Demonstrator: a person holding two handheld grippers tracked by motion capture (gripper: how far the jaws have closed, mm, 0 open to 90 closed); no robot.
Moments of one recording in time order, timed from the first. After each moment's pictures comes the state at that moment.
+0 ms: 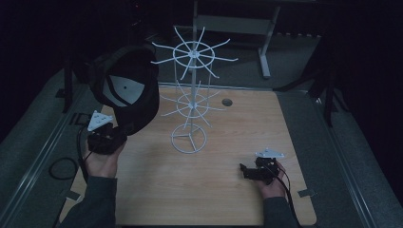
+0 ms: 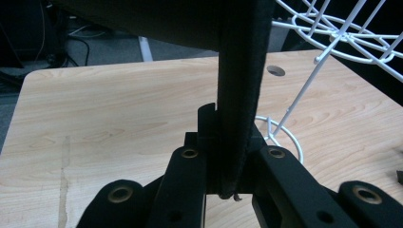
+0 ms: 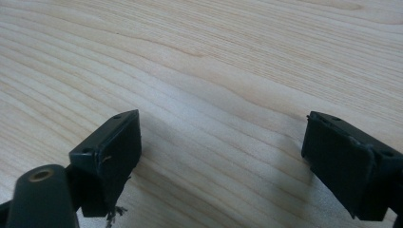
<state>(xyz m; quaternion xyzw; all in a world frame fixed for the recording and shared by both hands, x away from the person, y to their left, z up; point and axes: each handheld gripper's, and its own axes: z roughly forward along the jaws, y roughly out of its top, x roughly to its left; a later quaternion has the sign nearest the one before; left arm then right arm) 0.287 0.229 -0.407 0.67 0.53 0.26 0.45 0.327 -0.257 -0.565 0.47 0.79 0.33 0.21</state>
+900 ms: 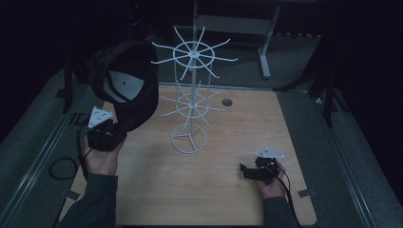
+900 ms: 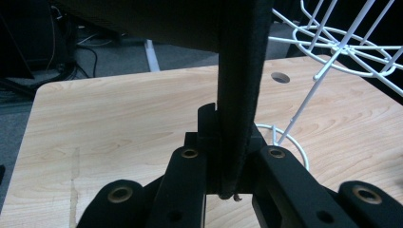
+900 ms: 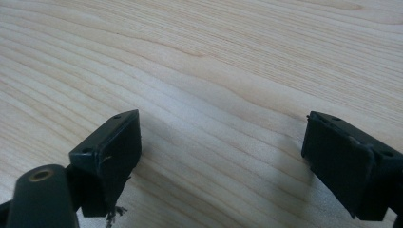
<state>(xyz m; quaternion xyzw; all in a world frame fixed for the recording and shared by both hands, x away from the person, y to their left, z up) 0.290 0.227 -0.397 0.67 0.52 0.28 0.45 0.327 -0.257 -0.565 0.47 0.79 0.33 0.21</state>
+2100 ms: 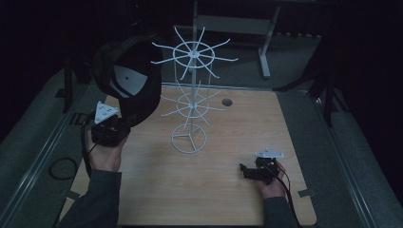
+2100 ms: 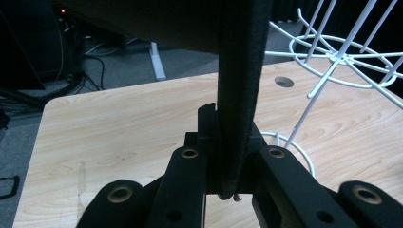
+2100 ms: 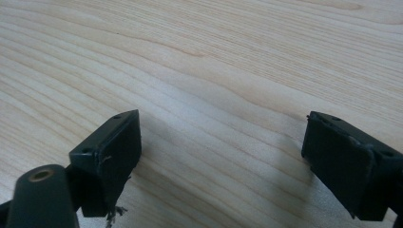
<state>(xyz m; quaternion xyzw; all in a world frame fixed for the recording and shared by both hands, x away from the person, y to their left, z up) 0.297 0.215 -0.386 0.68 0.51 0.30 0.44 0.327 -0.257 -0.565 0.47 0.79 0.33 0.21</state>
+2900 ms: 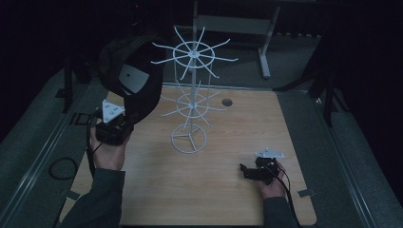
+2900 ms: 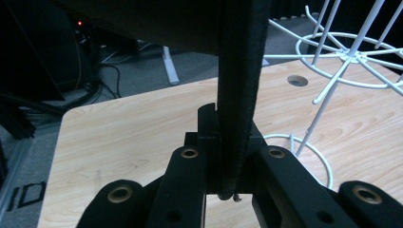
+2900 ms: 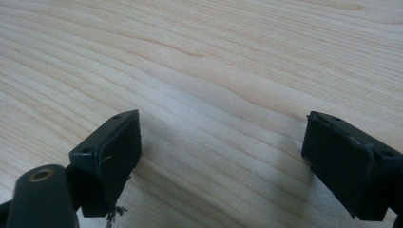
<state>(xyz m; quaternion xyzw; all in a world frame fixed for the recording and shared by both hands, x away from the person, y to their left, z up) 0.300 0.204 -0.383 0.68 0.50 0.34 0.41 0.327 -0.257 -0.565 0.47 0.79 0.33 0.21</state>
